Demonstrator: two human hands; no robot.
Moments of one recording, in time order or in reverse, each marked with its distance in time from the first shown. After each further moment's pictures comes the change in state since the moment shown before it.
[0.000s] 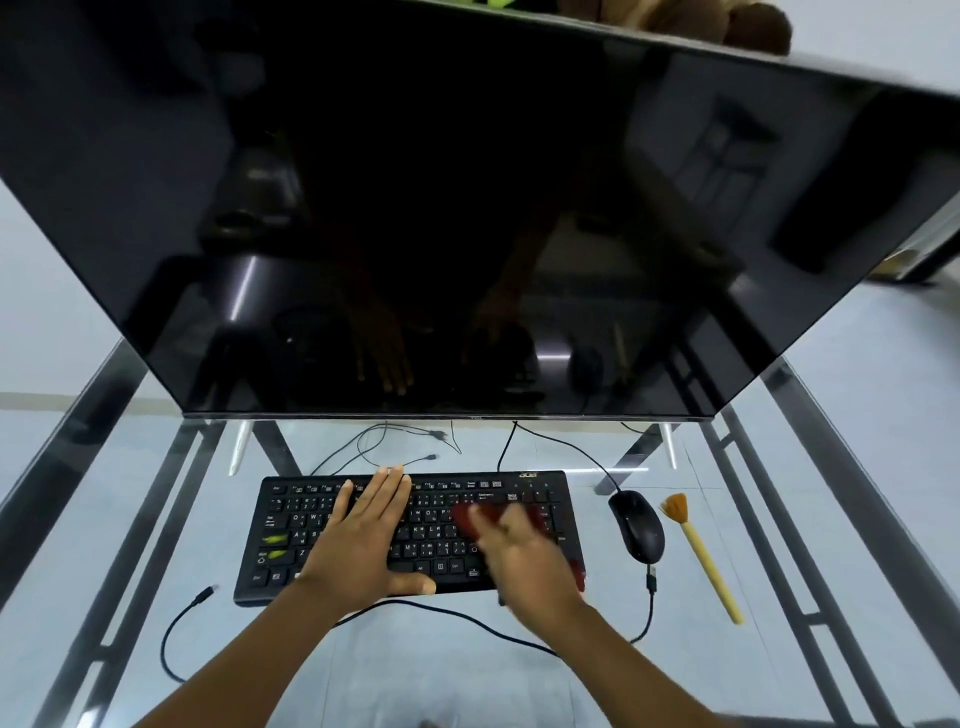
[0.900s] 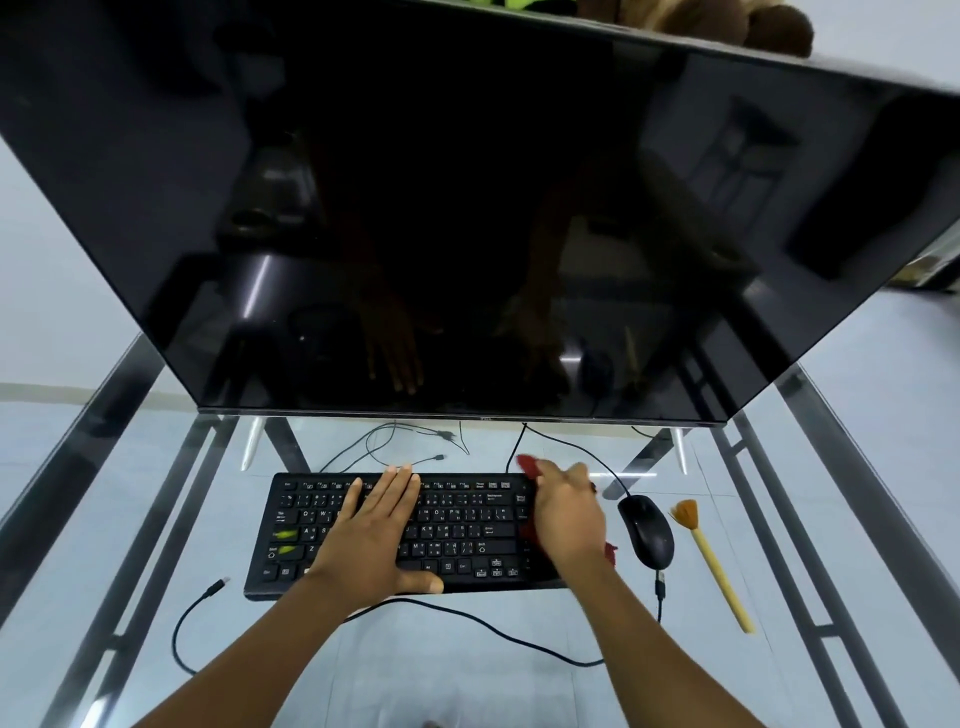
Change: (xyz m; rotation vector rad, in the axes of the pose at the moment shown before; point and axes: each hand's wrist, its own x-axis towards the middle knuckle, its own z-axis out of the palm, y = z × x) left_hand 0.000 0.003 -0.006 0.010 -0.047 -0.021; right_hand 0.043 0.028 -0.027 0.017 0.172 0.422
